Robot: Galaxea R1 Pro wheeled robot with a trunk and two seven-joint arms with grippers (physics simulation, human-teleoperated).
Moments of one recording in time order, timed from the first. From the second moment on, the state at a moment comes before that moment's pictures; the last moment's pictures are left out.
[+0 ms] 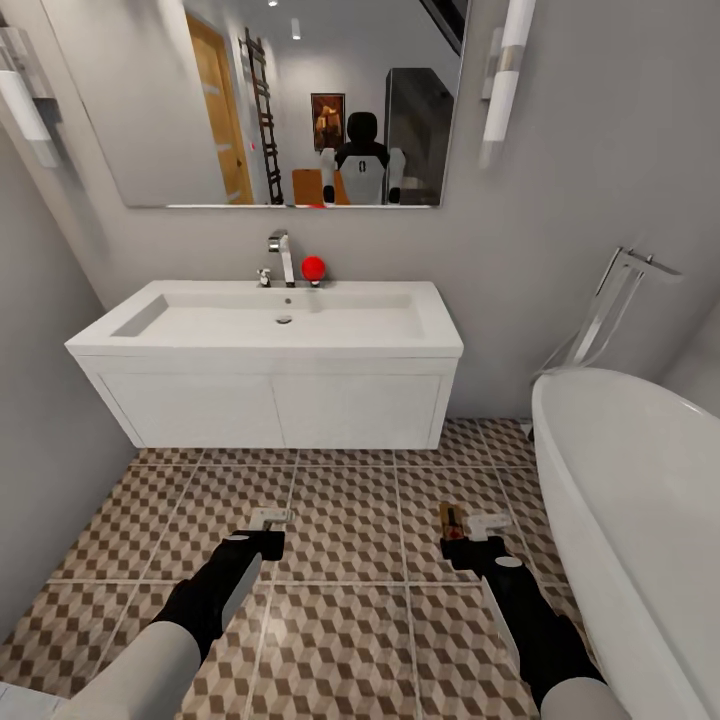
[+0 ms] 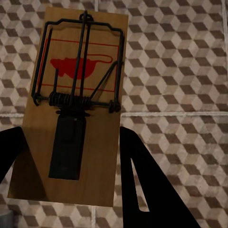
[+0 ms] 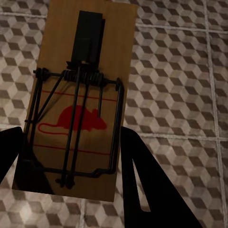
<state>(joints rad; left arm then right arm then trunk) -0.65 -0.04 -0.14 -0.64 0.10 0.42 0.16 -0.49 0.06 -0.05 -0.88 0.16 0.38 0.02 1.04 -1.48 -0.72</state>
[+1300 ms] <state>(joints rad) -0.65 -0.05 -0.14 -0.64 0.10 0.42 0.16 -0.49 0.06 -0.05 -0.91 0.16 0.38 0.03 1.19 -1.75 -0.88</state>
